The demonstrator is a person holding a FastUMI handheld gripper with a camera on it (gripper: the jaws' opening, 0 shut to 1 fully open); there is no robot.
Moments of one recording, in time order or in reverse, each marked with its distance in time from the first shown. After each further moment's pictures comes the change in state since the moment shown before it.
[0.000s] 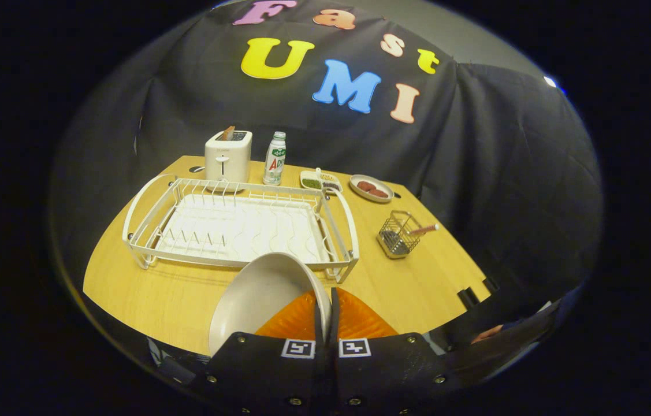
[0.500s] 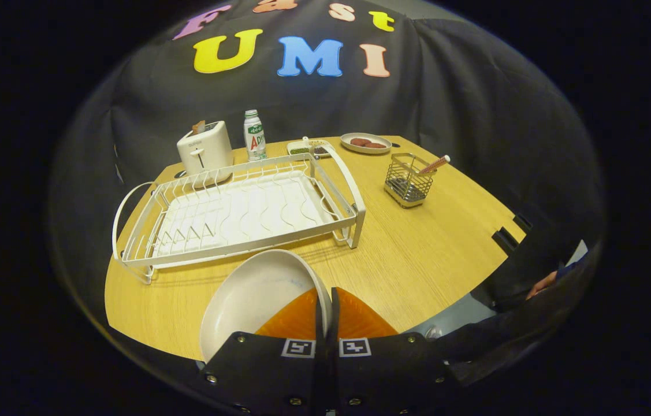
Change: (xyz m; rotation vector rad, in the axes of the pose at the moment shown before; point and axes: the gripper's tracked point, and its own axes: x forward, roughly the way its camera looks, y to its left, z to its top) arm 0.040 0.008 -0.045 0.237 0.122 0.050
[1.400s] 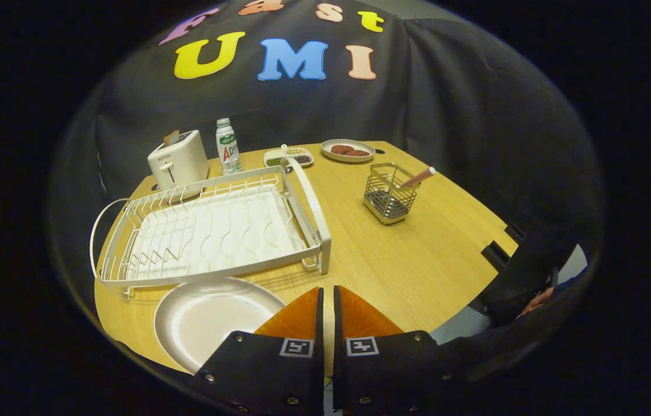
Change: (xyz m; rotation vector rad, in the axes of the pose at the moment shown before) arm 0.020 -0.062 0.062 -0.020 -0.067 -0.086
